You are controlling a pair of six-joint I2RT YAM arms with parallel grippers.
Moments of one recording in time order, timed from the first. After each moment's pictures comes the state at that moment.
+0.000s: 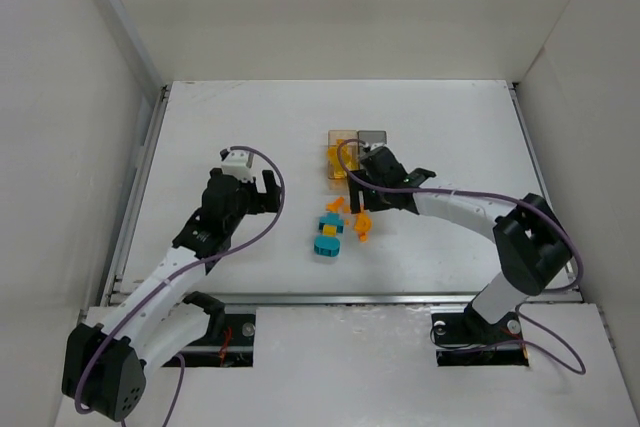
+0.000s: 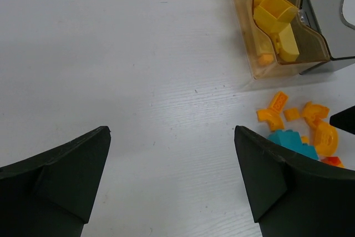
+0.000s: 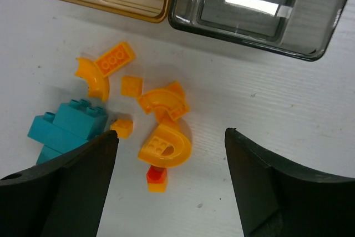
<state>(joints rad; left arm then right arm) -0.41 0.87 0.51 -0.05 -0.12 -0.26 0.69 1.59 1.04 -0.37 0.16 0.47</state>
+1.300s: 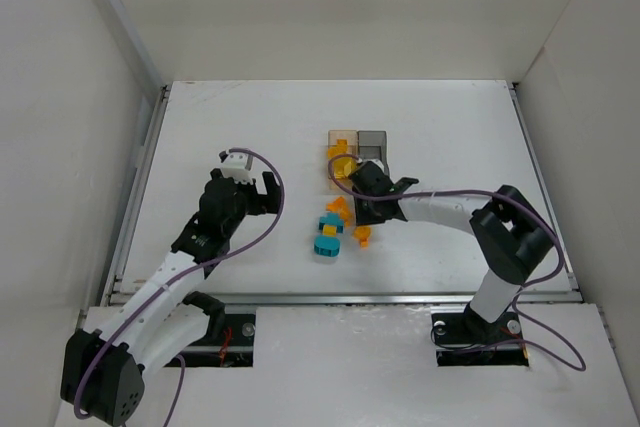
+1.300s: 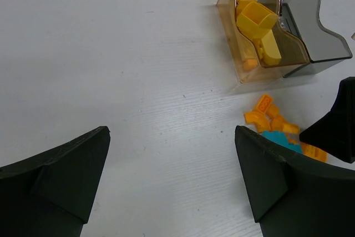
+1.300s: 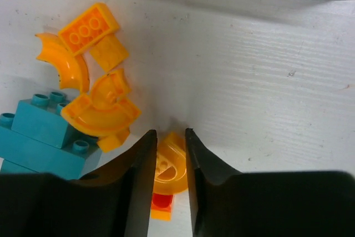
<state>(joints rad) -0.42 0.83 0.48 0.00 -0.09 -0.27 0.75 1.72 1.01 -0.35 0.16 0.58</state>
